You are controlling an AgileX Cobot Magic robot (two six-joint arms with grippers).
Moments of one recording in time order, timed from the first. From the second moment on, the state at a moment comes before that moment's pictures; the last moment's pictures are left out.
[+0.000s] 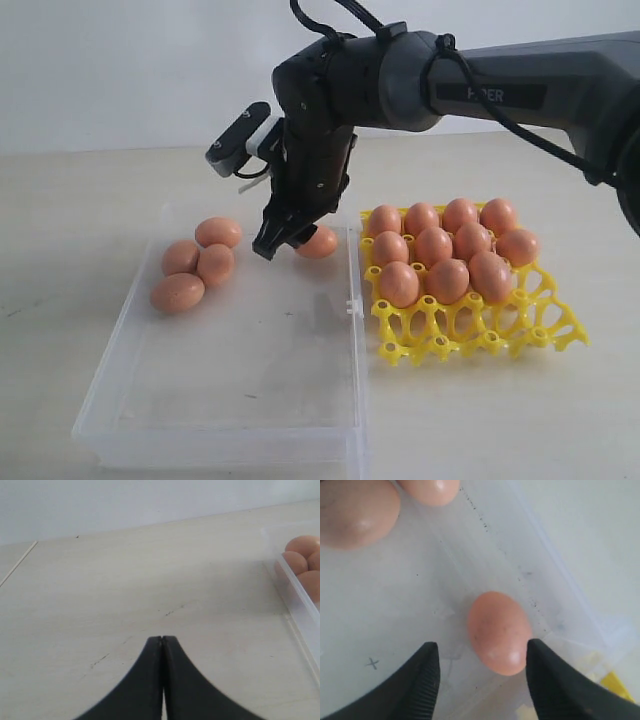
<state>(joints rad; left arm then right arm) 0.03 0.01 0.00 0.10 0.38 0.03 0.67 2.22 -1.80 -0.19 0.88 -0.23</state>
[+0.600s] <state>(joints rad) 0.03 0.01 0.00 0.10 0.38 0.03 0.67 2.26 -1.80 -0.21 0.77 -0.20</state>
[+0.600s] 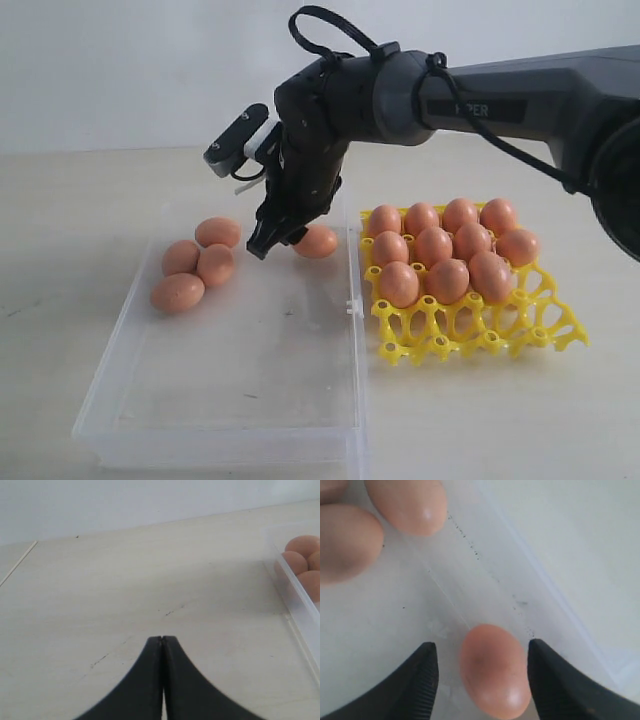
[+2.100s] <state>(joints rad) 0.03 0.01 0.00 0.10 0.38 0.03 0.70 2.24 -1.78 -0.10 0.69 -0.15</state>
